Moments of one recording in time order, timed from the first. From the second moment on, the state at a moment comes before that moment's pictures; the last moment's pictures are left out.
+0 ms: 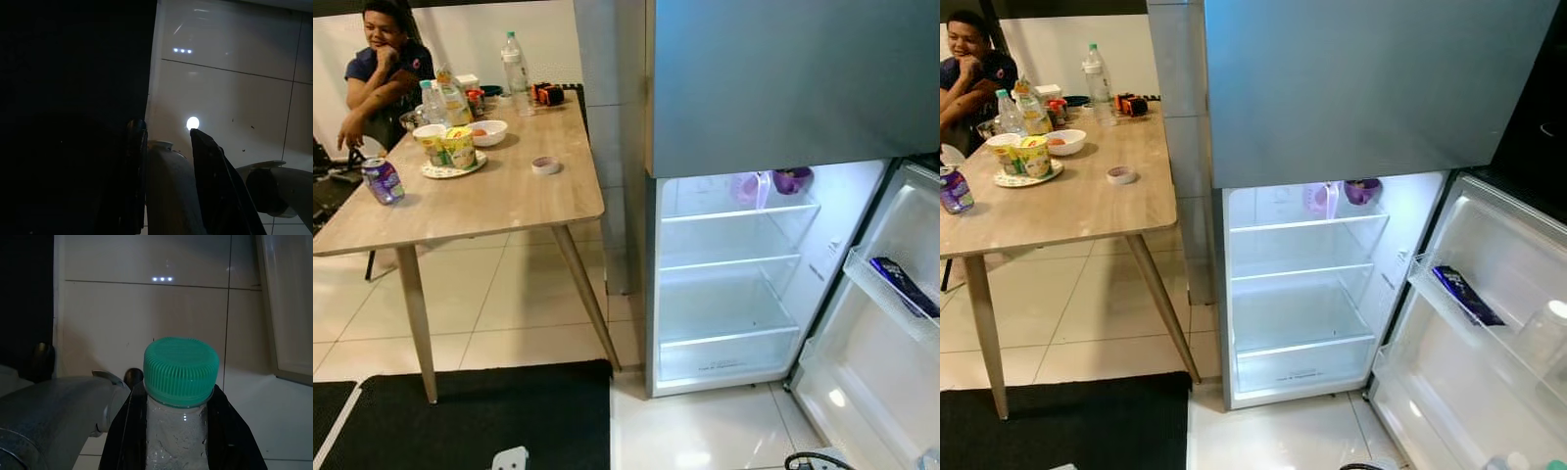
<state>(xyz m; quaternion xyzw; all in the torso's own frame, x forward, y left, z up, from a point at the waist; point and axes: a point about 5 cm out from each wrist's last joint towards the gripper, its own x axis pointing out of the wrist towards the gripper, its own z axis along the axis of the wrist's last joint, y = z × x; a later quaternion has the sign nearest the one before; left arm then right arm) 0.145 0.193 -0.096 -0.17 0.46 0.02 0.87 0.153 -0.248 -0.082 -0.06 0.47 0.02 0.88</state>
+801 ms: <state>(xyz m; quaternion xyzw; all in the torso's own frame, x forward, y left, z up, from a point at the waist) 0.145 0.193 -0.096 -0.17 0.46 0.01 0.87 0.152 -0.247 -0.082 -0.07 0.48 0.03 0.88</state>
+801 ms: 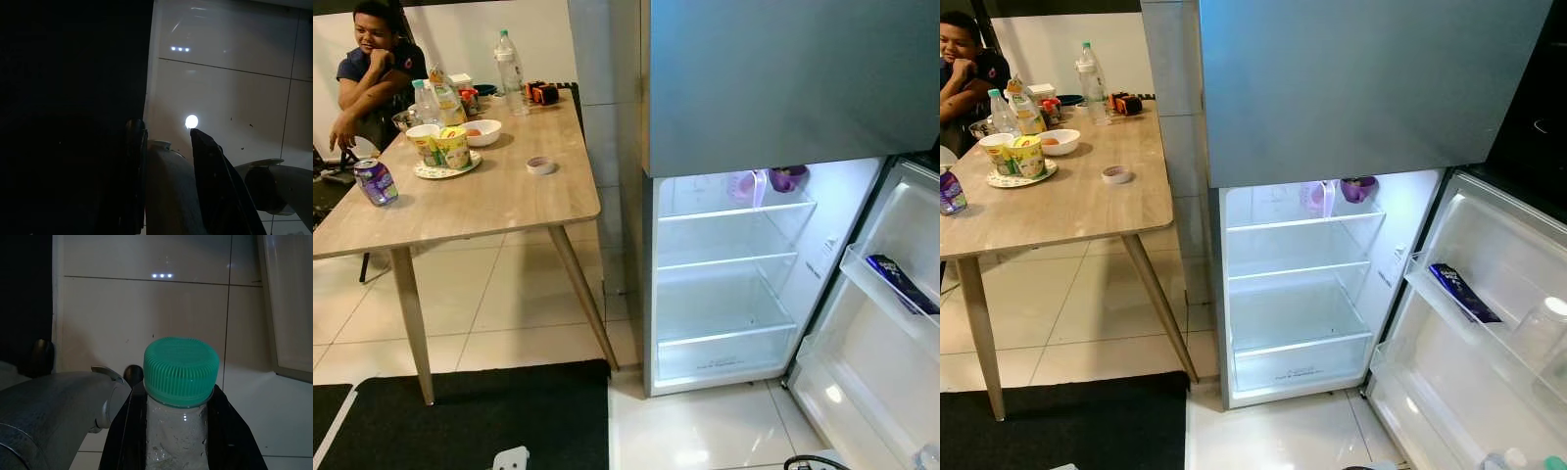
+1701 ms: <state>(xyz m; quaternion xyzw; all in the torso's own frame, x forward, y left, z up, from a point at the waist) 0.145 0.192 -0.096 -0.17 0.46 0.01 0.87 0.152 -0.247 -0.082 -0.06 0.48 0.03 0.88</state>
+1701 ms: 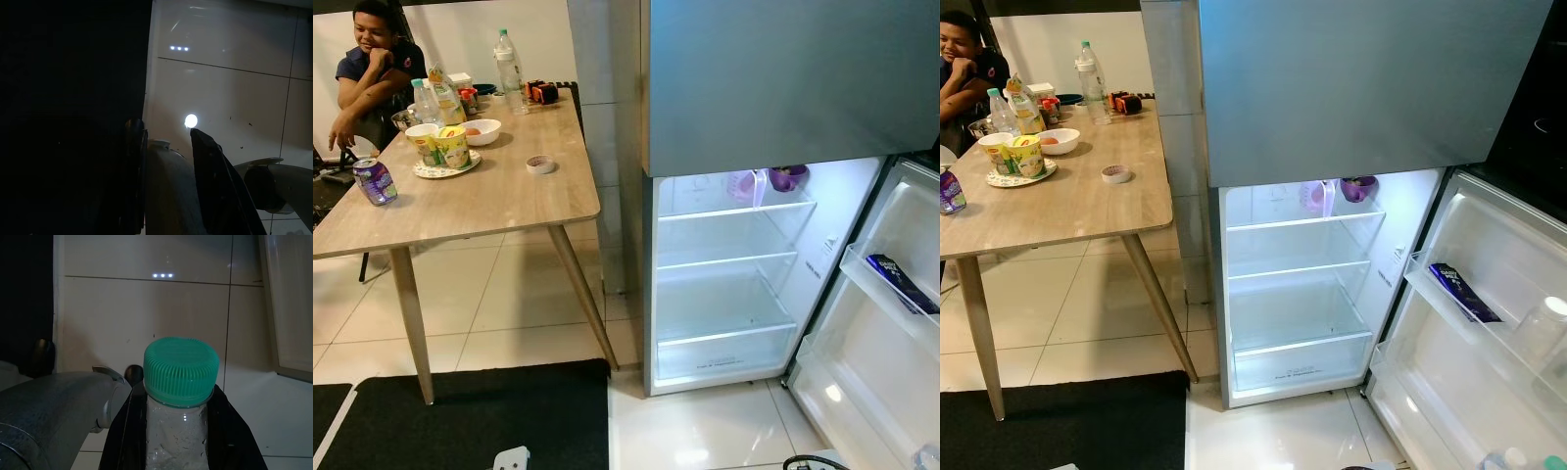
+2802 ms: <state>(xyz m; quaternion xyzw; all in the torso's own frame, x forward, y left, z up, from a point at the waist) 0.146 0.192 -0.096 -0.17 0.46 0.00 0.87 0.156 -0.243 -0.082 -0.06 0.47 0.03 0.88</state>
